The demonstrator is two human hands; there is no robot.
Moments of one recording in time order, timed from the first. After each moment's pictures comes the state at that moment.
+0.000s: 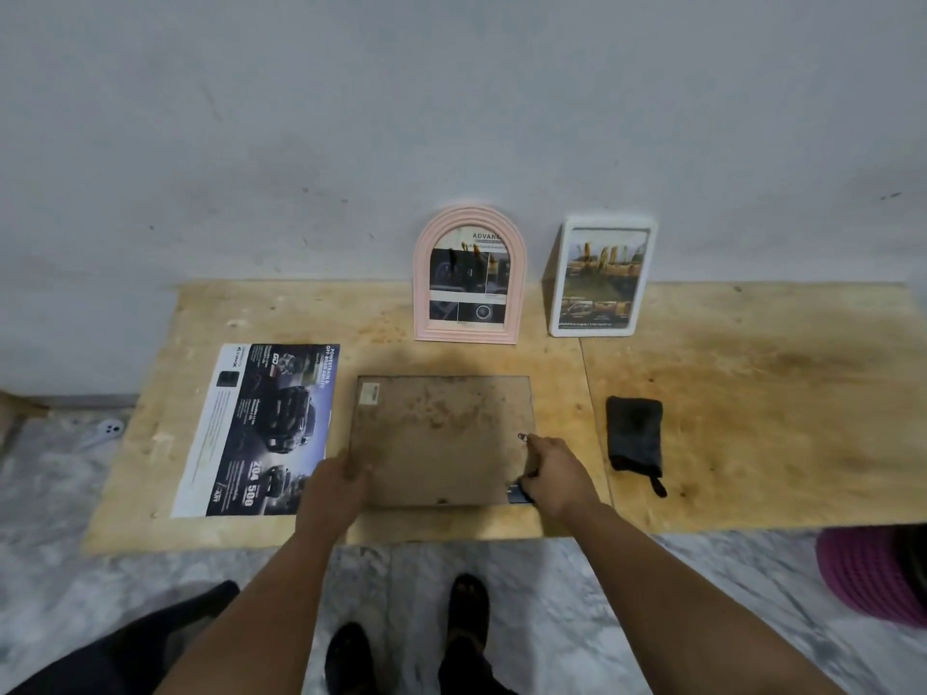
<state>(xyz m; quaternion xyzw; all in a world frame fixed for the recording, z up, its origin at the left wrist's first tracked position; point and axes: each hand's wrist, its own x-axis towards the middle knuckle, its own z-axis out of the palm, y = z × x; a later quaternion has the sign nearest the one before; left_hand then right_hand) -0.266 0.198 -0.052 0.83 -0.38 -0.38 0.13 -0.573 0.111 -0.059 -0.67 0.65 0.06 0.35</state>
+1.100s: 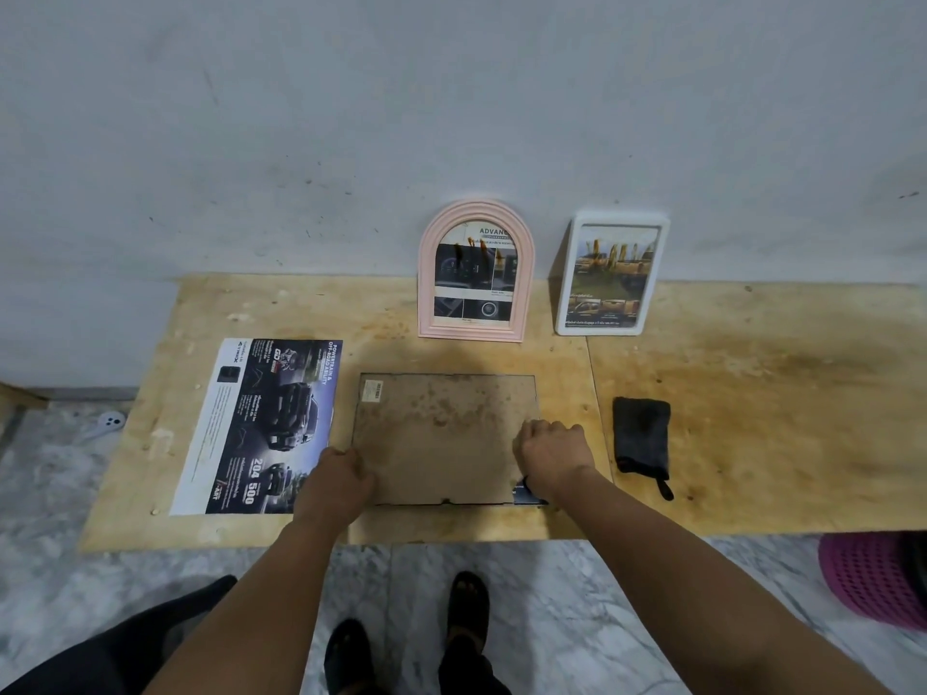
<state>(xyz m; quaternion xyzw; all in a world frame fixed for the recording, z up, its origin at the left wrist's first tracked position) -0.255 0.188 -0.056 0.81 -0.47 -0.35 0.08 -0.553 0.081 -0.047 -0.83 0.49 0.28 0.01</state>
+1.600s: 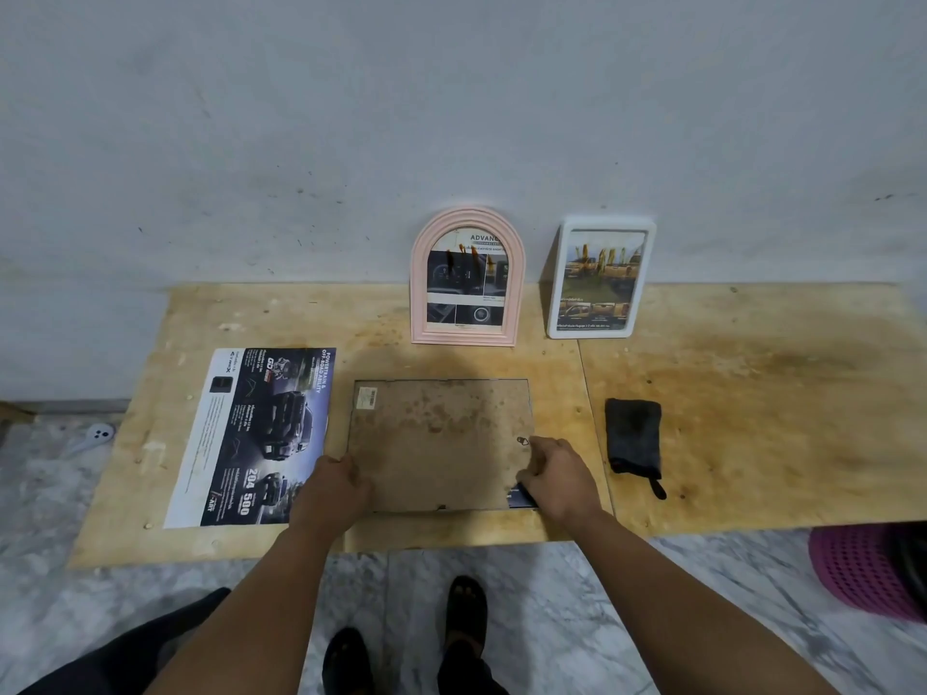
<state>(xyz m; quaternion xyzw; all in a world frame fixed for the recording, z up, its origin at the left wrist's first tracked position) -0.247 0.189 -0.072 0.80 -0.46 -0.37 0.09 -0.572 0.113 -0.061 -0.65 0.69 -0.02 0.33</state>
